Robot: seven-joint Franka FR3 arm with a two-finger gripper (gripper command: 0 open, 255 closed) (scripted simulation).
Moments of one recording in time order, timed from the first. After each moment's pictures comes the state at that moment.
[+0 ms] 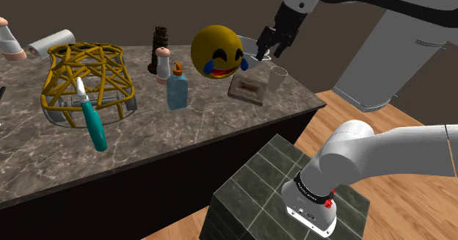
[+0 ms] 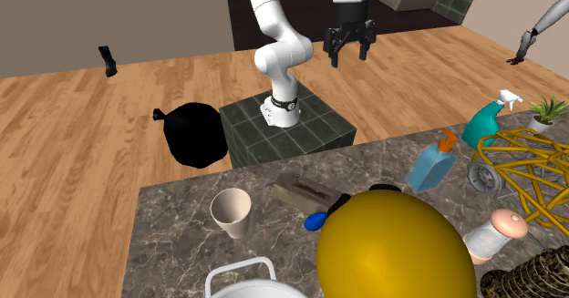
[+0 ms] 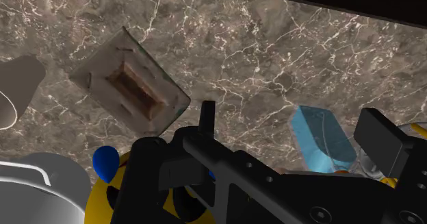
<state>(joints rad) -0.02 -0.78 0.01 -2.33 0.00 1.72 0.13</state>
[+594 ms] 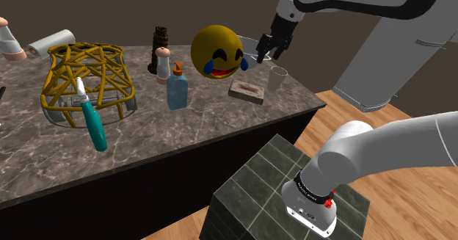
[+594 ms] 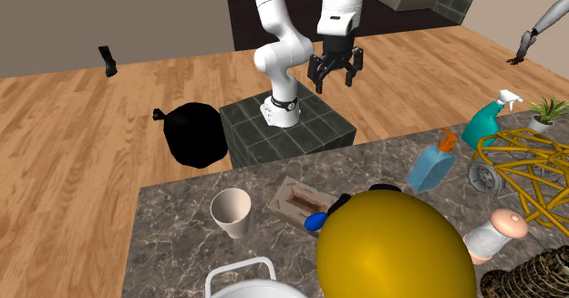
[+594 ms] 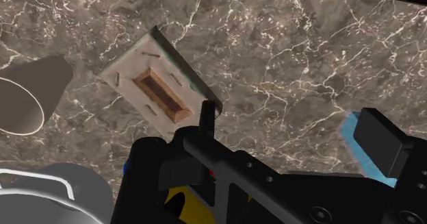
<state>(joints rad) -0.07 -0.62 -0.10 -2.32 -0.07 1.81 0.02</state>
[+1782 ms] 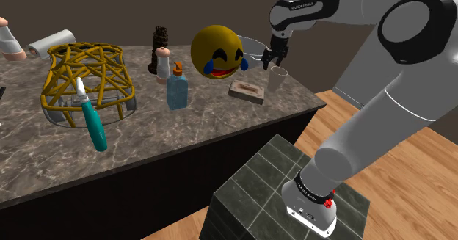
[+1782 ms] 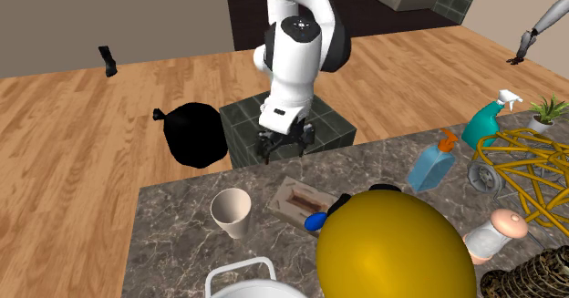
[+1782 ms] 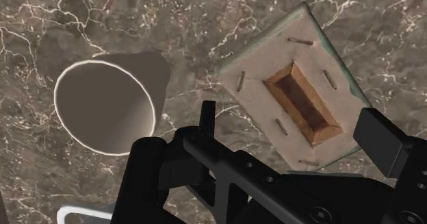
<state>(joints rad) -0.18 -0.10 -0.34 -2.09 -0.14 2.00 -0.26</state>
